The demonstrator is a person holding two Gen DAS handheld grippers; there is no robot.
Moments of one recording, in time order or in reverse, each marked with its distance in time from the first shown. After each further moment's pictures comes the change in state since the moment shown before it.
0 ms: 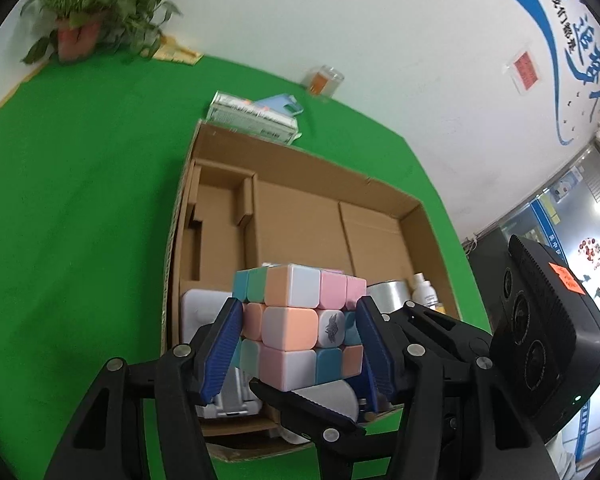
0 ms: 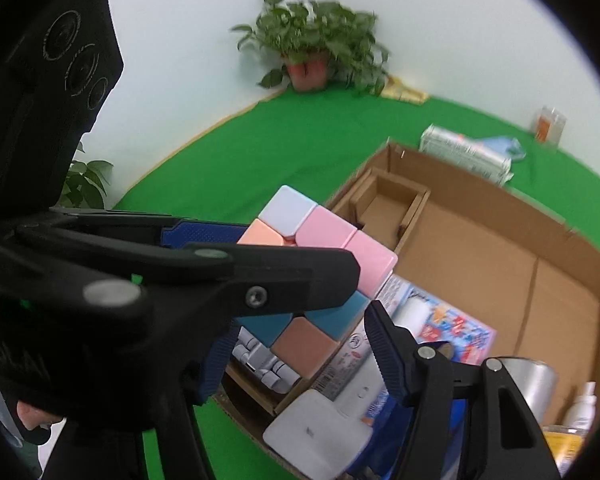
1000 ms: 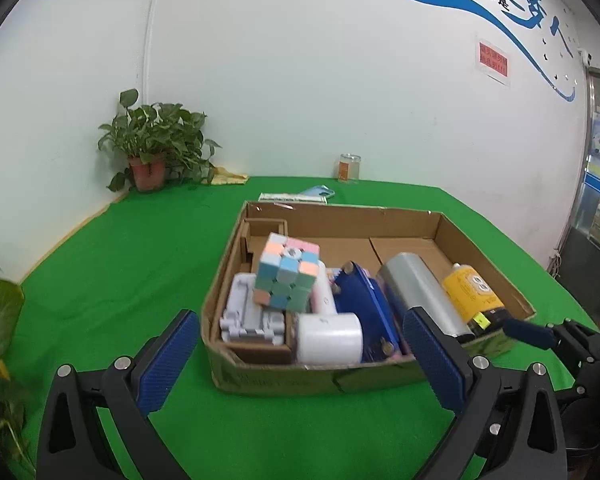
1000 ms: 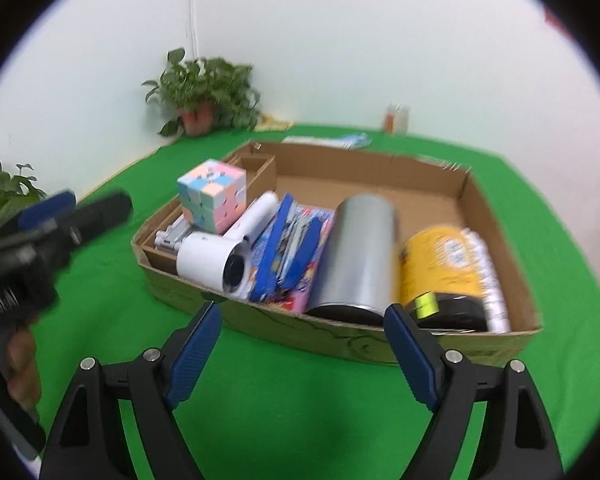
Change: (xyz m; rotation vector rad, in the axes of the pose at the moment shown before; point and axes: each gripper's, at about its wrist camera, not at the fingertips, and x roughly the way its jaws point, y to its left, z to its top) left arm -0.052 -0.104 -0.201 0.265 -0.495 0.377; right arm -0.128 0.010 -0.189 0.181 -0.272 -0.417
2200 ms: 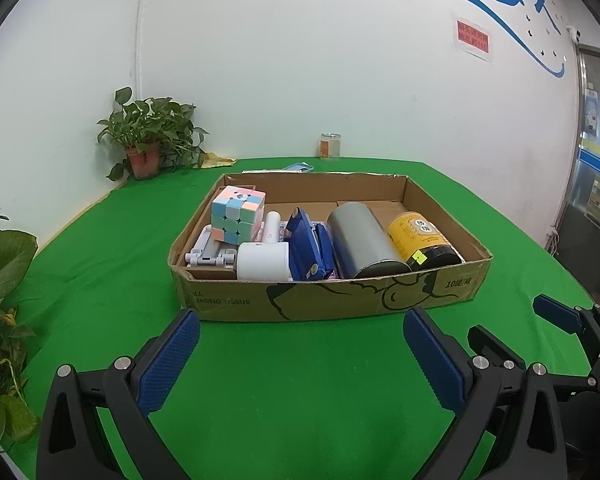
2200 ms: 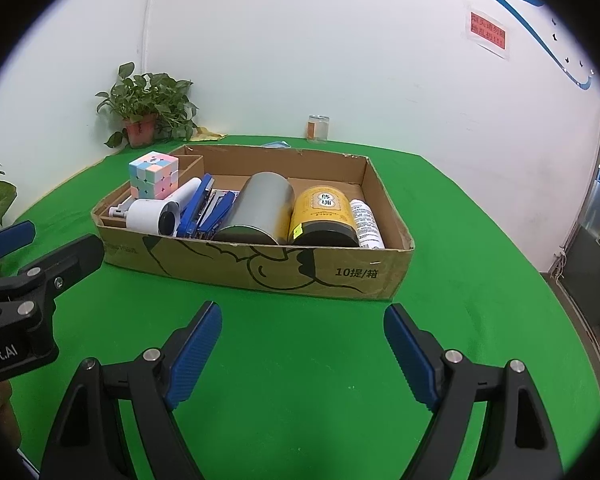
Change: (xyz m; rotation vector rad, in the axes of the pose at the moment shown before) left arm -0.053 -0.077 -0.064 0.050 0.045 0.016; right arm -0.072 -0.032 -0.069 0.064 -0.052 -0.239
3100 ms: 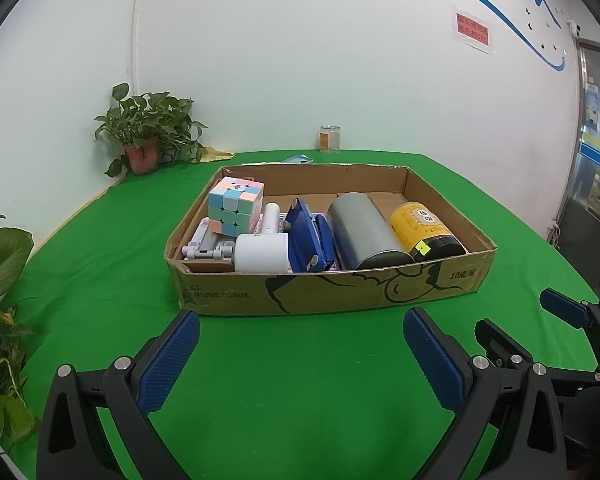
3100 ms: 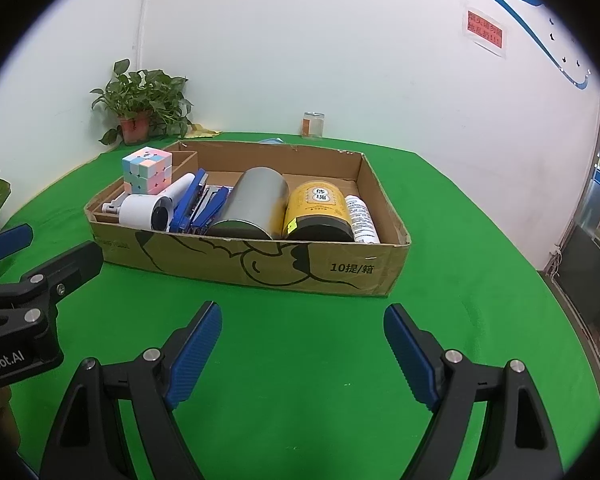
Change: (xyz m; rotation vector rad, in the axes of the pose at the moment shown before) left arm 0.014 0.002 -0.002 0.015 0.022 -0.013; right arm 0.001 -0.003 -0.004 -0.001 0.005 -0.022
